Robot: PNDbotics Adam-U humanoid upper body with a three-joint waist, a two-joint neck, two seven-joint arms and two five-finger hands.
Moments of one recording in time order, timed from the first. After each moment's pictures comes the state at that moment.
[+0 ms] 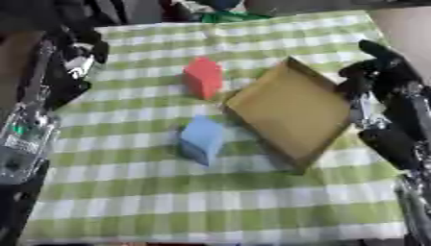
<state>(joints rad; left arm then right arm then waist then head) -0.36 0.35 0.01 -1.75 -0.29 -0.15 -0.07 -0.27 -0.25 0.14 -1.89 0.09 -0.16 0.07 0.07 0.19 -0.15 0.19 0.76</state>
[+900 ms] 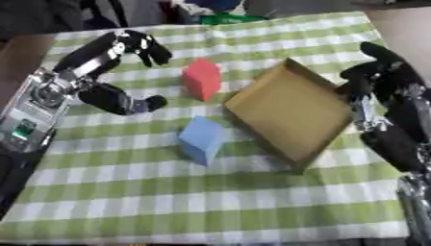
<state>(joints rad) -0.55 0.49 -0.20 -1.69 -0.40 -0.29 -0.51 -0.27 -0.25 0.14 -1.89 0.09 -0.16 0.07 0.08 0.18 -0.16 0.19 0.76</state>
